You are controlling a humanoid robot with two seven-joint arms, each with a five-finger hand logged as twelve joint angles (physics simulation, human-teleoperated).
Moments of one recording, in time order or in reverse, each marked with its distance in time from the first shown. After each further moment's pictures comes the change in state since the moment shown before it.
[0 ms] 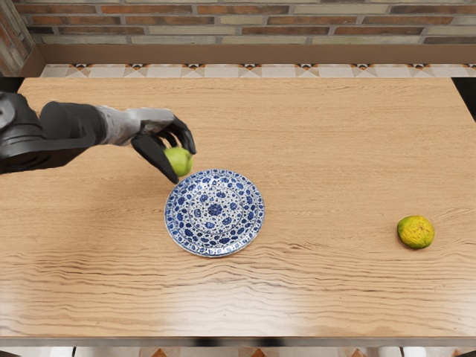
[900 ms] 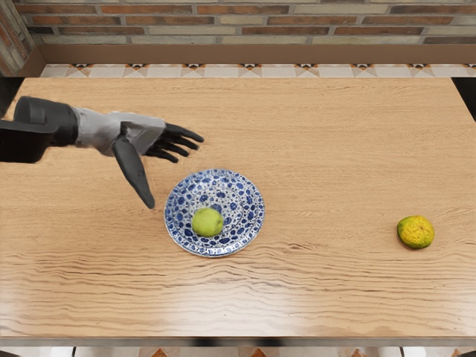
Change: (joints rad) left arm 0.042 0.073 -0.099 0.100 -0.340 -0.262 0.000; right arm 0.000 0.000 0.000 0.000 0.000 0.000 0.000
